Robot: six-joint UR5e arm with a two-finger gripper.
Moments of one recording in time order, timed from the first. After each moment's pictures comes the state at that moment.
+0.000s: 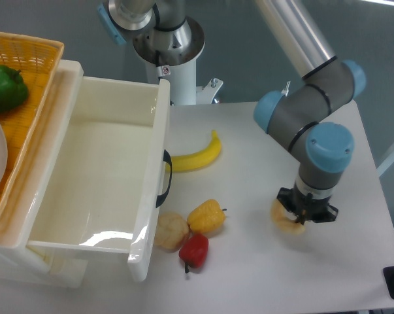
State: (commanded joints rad) arm 2.68 -2.18 -1.27 -1.13 1.58 1.21
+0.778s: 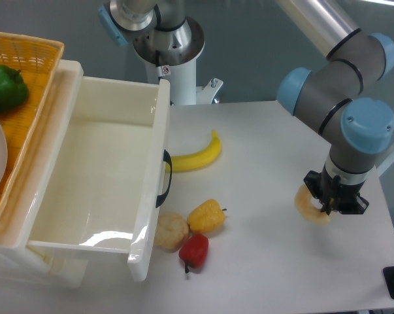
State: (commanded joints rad) arm 2.70 -2.15 -1.19 -1.27 1.62 1.45
